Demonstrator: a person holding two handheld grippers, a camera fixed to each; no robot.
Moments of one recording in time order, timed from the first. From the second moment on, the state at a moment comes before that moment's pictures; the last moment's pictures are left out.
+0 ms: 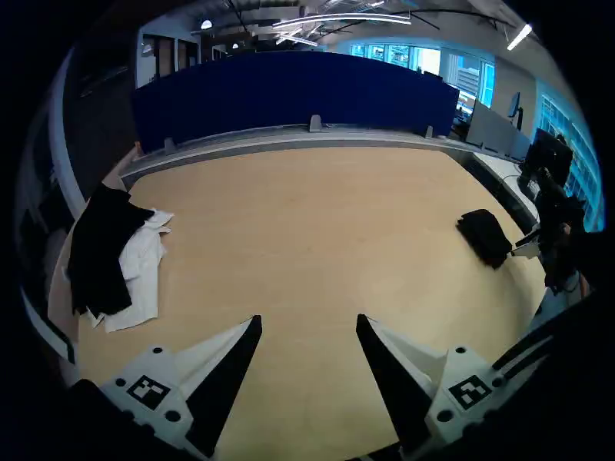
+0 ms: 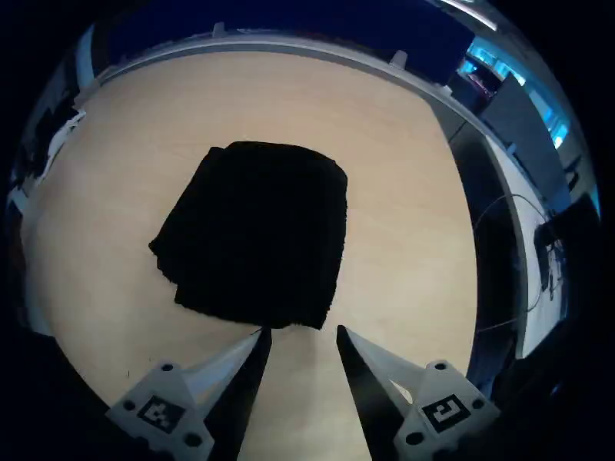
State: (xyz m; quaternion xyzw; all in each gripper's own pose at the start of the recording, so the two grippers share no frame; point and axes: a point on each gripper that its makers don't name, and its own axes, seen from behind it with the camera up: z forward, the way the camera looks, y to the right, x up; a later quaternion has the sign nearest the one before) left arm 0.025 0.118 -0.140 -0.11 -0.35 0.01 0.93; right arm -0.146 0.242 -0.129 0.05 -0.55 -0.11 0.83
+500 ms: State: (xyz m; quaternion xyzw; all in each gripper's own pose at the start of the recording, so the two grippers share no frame) left arm 0.029 0.114 -0.141 -0.11 -0.35 0.00 0.93; right arm -0.126 0.229 -0.127 0.03 -0.51 -0.09 0.85
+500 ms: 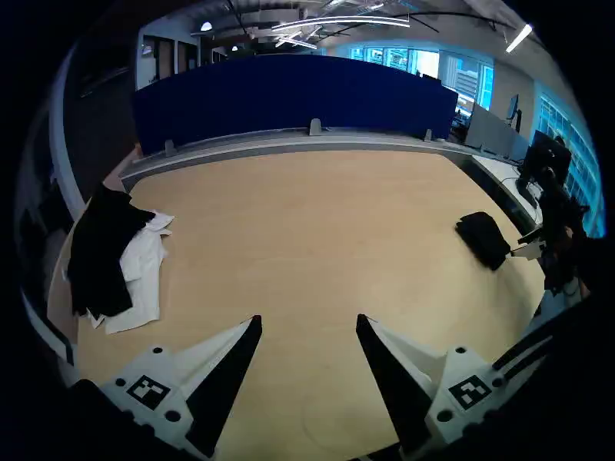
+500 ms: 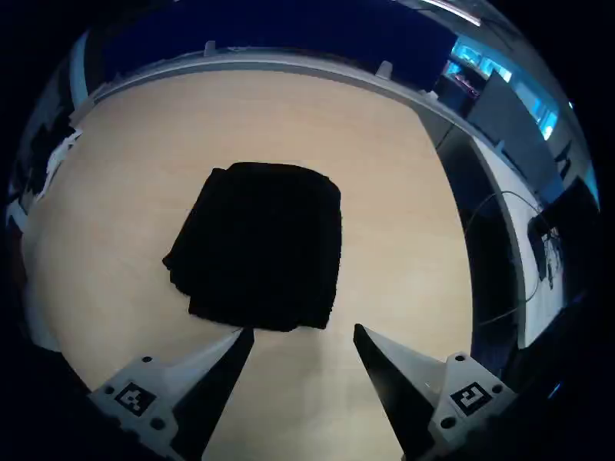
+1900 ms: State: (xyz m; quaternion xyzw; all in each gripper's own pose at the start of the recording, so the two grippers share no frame) left arm 0.096 0.068 -0.066 -0.07 -0.20 -0.03 0.98; right arm 0.082 0.135 -0.032 -0.04 -0.15 -0.04 0.99
